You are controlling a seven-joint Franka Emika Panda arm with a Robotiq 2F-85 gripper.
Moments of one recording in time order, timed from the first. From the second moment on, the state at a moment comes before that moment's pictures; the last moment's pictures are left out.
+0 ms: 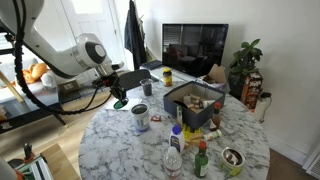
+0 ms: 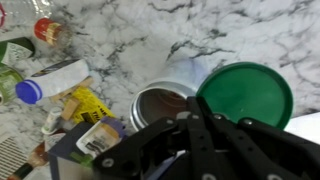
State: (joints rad) arm 0.18 -0.01 0.17 -2.55 -0.56 2.54 0.77
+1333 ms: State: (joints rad) arm 0.27 0.35 0.21 -2.52 -0.12 2.83 0.16
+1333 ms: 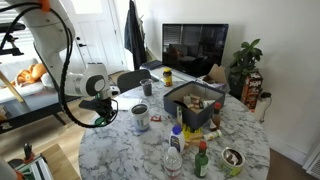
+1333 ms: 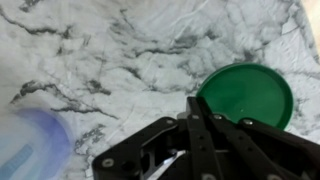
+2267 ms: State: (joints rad) arm 0.37 0.28 0.06 -2.50 -0.17 2.77 0.30
